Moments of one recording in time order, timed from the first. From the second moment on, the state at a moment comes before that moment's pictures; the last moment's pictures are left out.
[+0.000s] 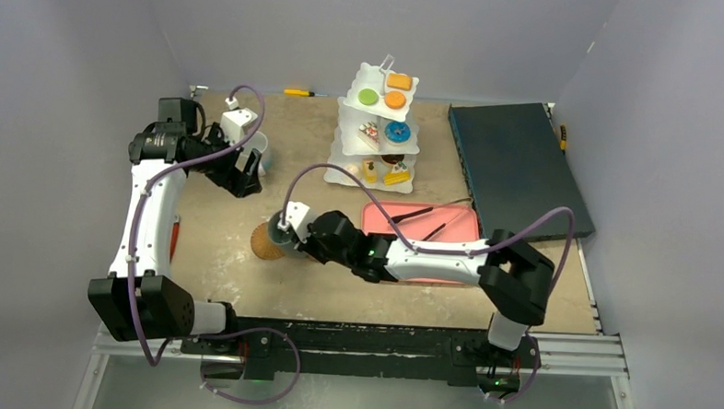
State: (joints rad) left arm 0.12 1.33 1.40 -1.08 0.56 0.57; right arm 1.19 1.77 1.15 0.00 0.20 -0.12
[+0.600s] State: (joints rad) left arm 0.13 1.34 1.40 -1.04 0.54 0.55; right arm 1.17 1.54 0.76 0.26 0.28 0.12
